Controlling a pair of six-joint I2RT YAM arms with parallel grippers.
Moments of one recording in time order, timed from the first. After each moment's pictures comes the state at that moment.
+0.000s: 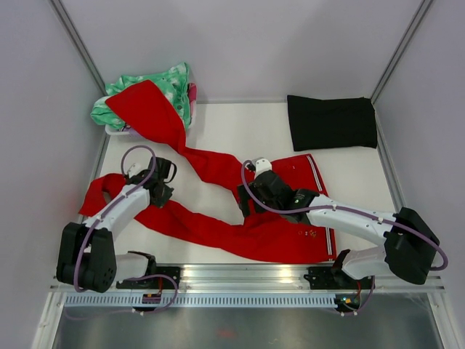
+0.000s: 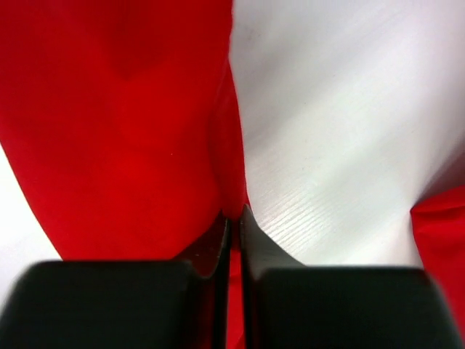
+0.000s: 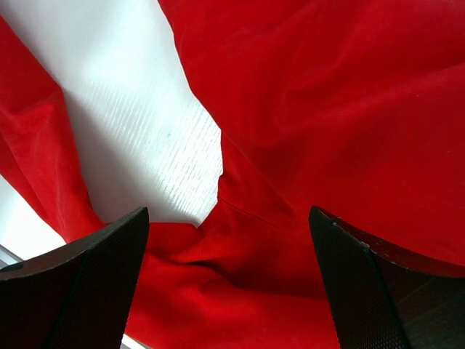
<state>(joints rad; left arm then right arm) -0.22 1.28 0.72 -0.62 -0.38 -1.12 0.92 1.34 0.82 -0.23 0.20 0.45</state>
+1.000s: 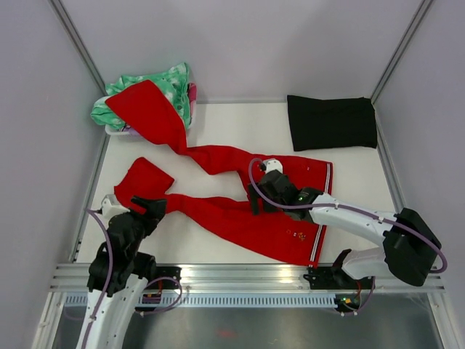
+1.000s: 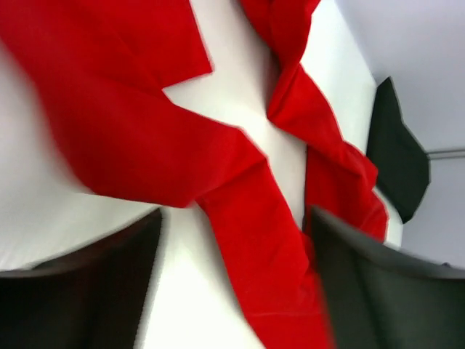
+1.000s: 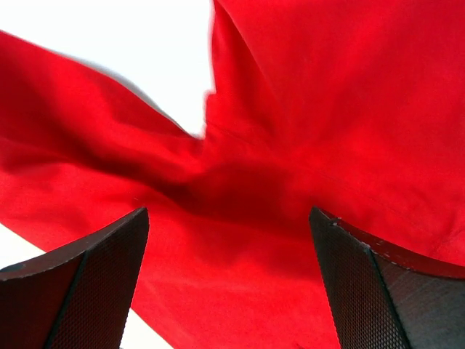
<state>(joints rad) -0.23 0.08 0.43 -0.77 -0.21 -0.98 0.85 1.32 0.79 -0.28 0.24 0.49</state>
